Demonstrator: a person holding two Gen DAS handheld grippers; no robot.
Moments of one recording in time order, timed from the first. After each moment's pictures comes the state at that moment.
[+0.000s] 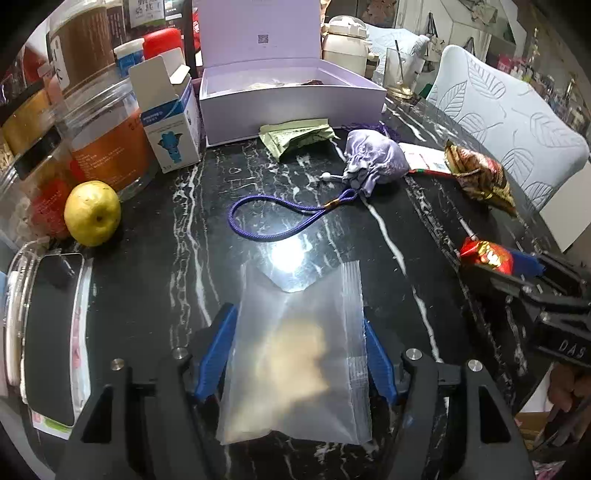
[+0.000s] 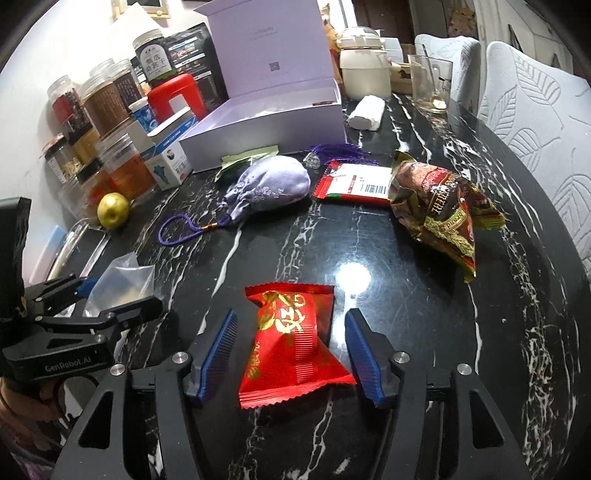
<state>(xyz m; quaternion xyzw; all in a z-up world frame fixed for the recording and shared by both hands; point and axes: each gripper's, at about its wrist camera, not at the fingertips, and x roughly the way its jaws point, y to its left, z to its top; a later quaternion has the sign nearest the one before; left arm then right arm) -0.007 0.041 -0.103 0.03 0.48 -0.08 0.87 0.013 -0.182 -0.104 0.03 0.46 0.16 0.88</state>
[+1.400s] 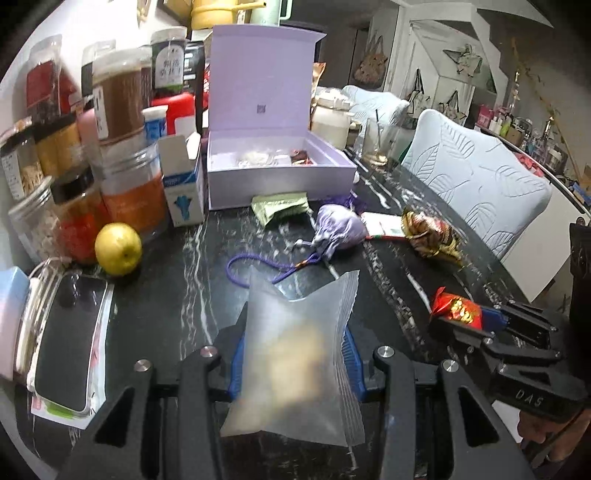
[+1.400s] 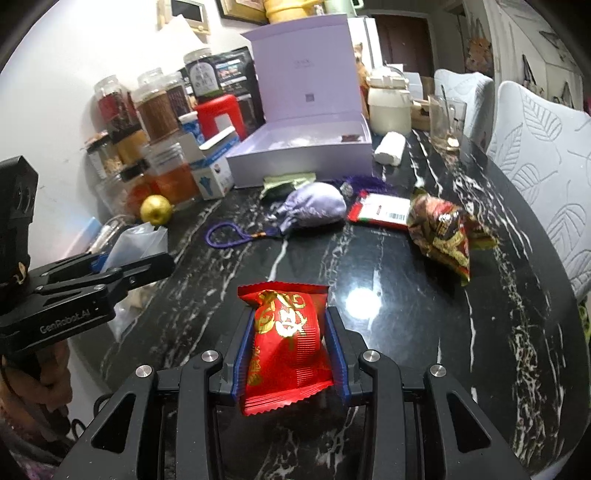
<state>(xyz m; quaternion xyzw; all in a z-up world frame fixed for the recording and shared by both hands) -0.047 0.043 -0.045 -0.02 0.37 -0.11 0.92 -0.033 -0.170 -0.072 0.01 0.40 0.20 0.90</state>
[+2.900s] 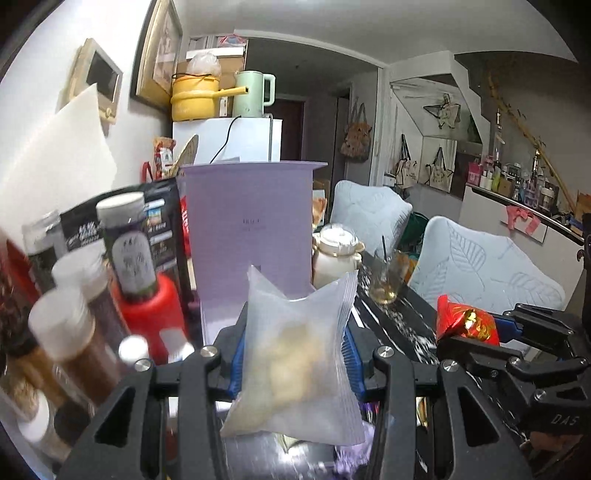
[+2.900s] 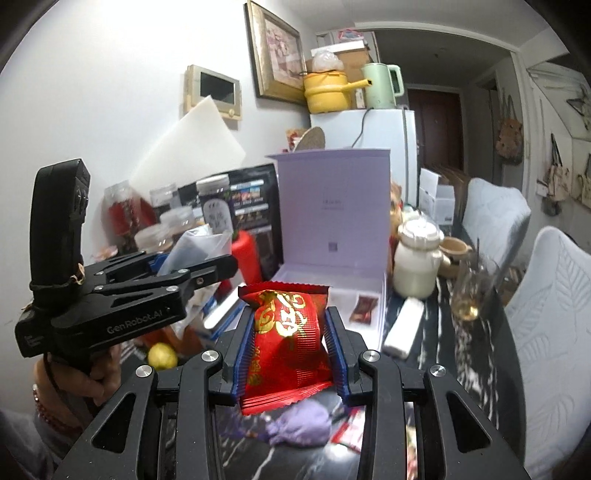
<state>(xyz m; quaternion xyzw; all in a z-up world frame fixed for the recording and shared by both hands) 0.107 0.041 0.088 0.00 0.22 -0.13 0.97 0.099 -0.157 0.067 -0.01 0.25 0.26 0.93</state>
